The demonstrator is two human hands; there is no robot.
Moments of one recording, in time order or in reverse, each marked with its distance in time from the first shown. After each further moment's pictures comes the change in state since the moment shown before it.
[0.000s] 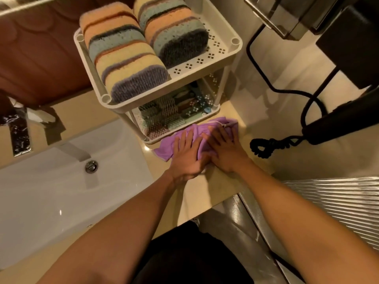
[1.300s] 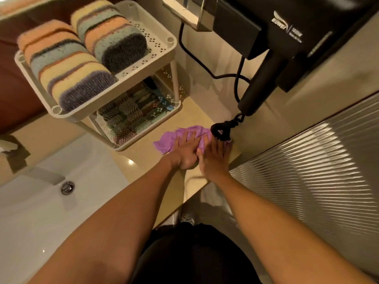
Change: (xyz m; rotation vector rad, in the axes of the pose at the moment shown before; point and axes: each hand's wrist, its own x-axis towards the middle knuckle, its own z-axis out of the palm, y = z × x) left_hand 0.017 0.086 -0.003 0.022 -0.391 0.143; right_hand -0.078 -0.020 0.034 0.297 0.143 0.585
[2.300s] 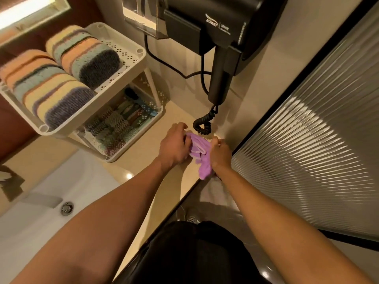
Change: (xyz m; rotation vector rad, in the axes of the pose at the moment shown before) left_hand -0.014 0.027 -0.015 0.023 0.516 0.111; right_hand -0.032 0.022 -0.044 1.066 0.219 0.534
